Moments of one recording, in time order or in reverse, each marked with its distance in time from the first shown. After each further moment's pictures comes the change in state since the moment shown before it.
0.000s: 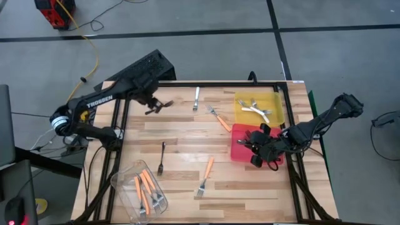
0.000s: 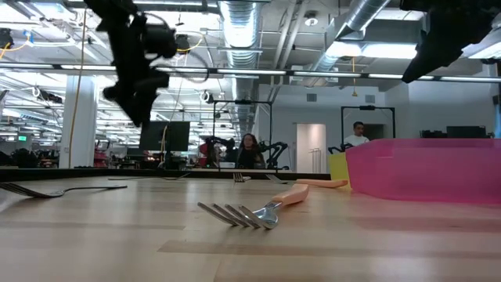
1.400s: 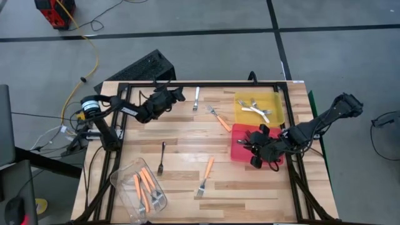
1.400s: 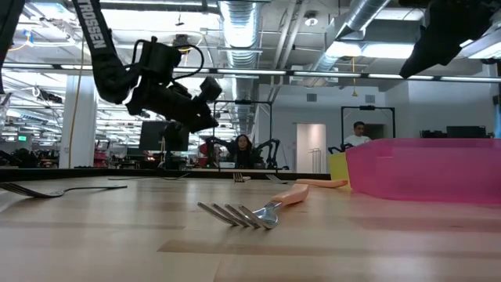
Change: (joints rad) left arm -0.197 0.418 -0.451 1.956 -0.282 -0.617; right arm 0.011 0.000 -0.001 0.042 0.001 0.003
